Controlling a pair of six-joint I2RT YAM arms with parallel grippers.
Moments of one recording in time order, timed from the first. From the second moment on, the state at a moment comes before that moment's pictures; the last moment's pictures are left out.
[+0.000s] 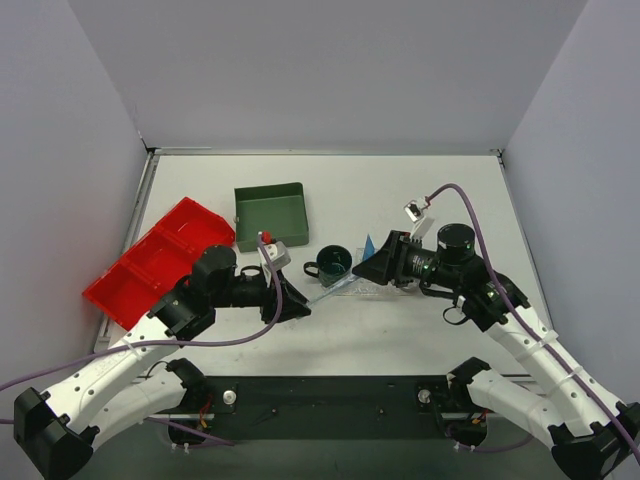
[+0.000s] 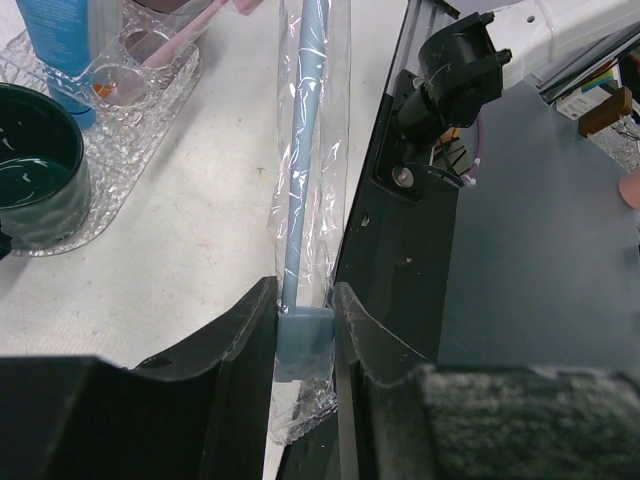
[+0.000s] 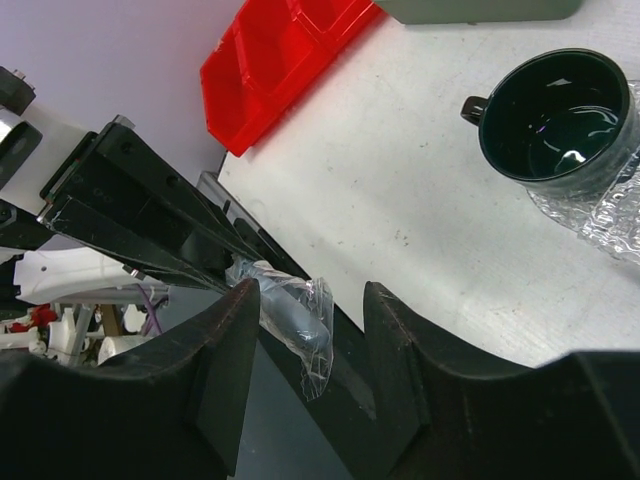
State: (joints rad) left arm -0.71 0.84 0.68 -0.17 0.67 -0.23; right arm 0.54 0.86 0.82 -0.34 -0.45 0.69
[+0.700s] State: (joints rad) left arm -0.71 0.83 0.66 -0.17 0.63 -0.23; right arm 0.55 0.86 0.80 -0.24 -0.52 0.76
